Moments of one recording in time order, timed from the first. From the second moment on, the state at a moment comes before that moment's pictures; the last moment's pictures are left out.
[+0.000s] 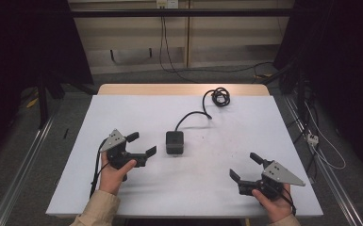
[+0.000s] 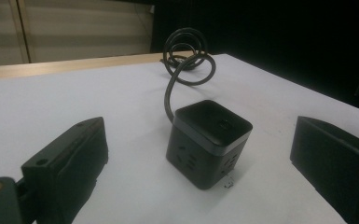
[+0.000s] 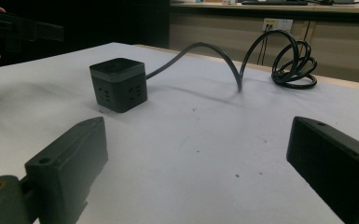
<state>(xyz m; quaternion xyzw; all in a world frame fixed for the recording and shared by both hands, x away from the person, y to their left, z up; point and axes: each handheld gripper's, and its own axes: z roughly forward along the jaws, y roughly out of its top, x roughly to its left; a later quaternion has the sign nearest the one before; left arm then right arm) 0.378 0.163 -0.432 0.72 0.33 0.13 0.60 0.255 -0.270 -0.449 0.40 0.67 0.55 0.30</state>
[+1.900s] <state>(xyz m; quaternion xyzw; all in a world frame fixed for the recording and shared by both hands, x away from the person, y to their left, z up) 0.398 0.124 -0.434 0.74 0.31 0.12 0.59 0.255 -0.272 -0.449 0.40 0.67 0.55 0.30</state>
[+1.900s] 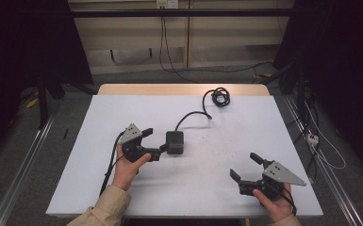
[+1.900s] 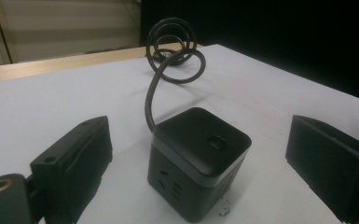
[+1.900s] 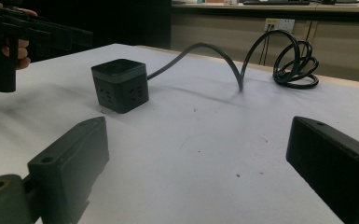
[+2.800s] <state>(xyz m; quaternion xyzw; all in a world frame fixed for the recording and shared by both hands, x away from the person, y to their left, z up) 0.406 0.116 -0.433 0.74 0.30 0.13 0.58 0.254 -0.272 -0.448 0.39 0.67 0.55 0.30</state>
